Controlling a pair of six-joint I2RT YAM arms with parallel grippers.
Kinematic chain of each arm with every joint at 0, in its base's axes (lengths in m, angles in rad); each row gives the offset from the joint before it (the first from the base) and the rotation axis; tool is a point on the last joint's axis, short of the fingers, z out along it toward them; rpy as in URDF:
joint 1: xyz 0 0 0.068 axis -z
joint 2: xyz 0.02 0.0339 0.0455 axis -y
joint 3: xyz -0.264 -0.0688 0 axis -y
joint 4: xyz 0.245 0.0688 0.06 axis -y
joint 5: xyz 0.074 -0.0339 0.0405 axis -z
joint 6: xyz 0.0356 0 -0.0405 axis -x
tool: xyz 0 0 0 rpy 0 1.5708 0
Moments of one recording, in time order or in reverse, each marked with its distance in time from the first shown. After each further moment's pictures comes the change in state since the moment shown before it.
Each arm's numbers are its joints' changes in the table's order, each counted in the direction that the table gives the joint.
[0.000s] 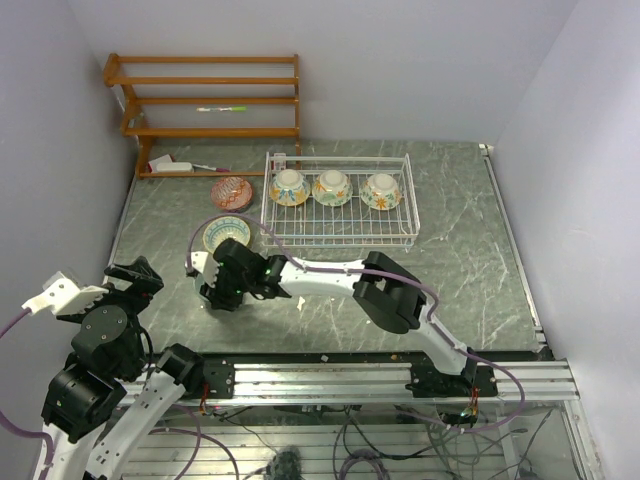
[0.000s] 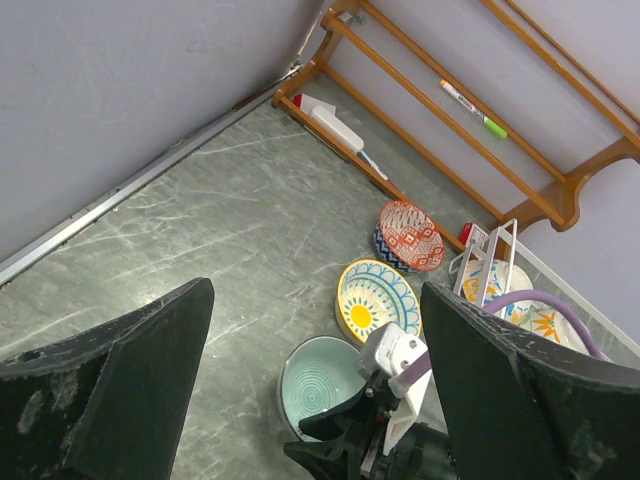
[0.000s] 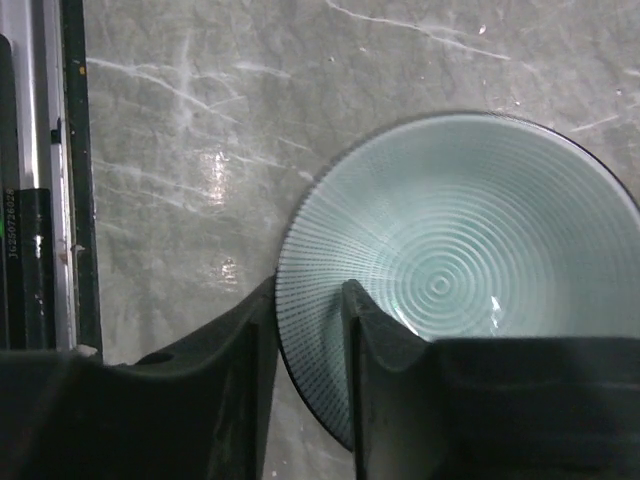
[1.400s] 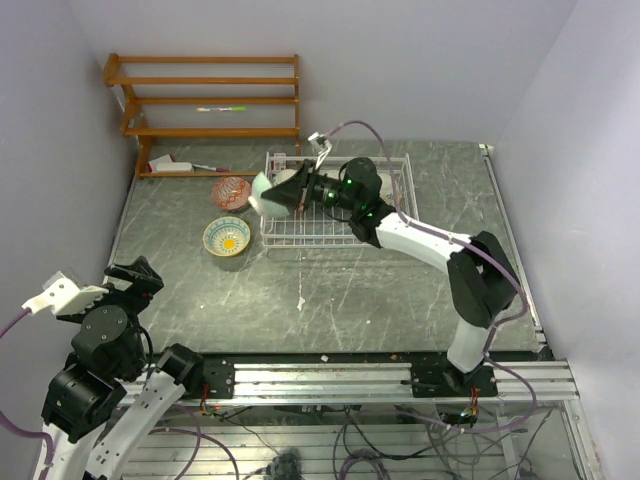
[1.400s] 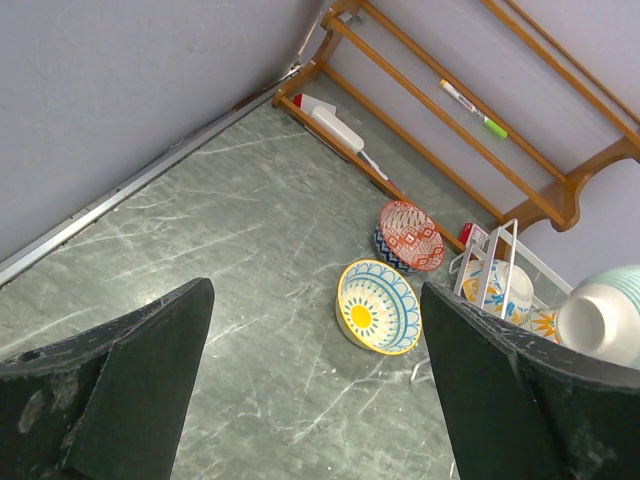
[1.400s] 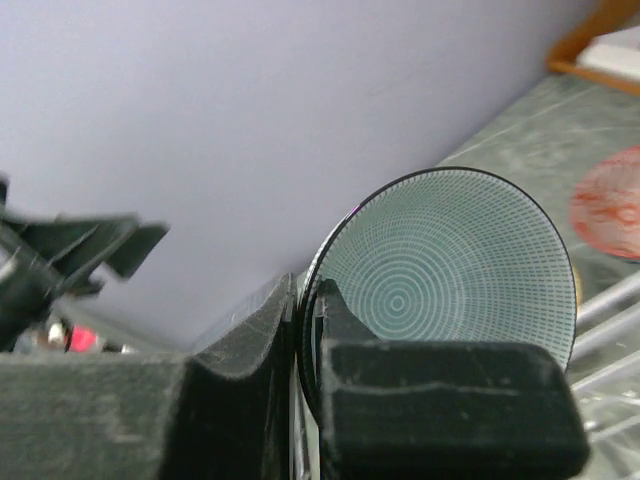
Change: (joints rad) left arm 0.000 0.000 0.000 0.000 0.000 0.000; right arm 0.451 0.520 -0.466 0.746 -0.348 -0.871
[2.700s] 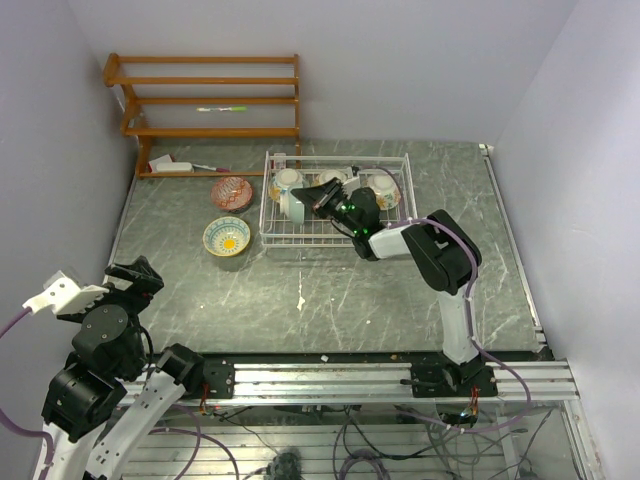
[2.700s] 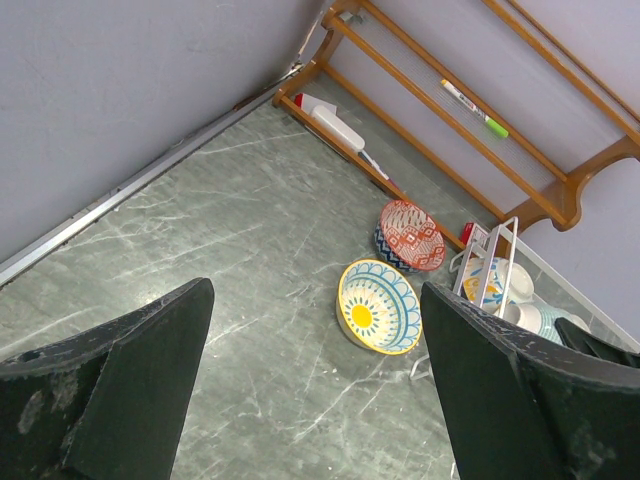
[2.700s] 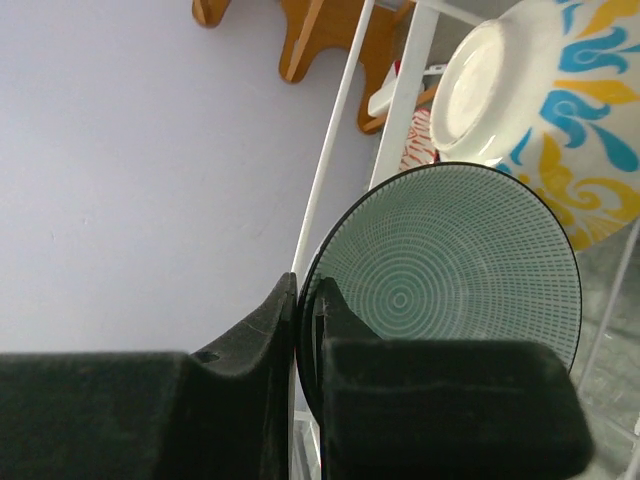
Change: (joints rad) left arm 0.000 -0.003 0.000 0.000 0.000 0.000; right arm 0.154 -0.369 -0.173 0.465 0.396 -0.508
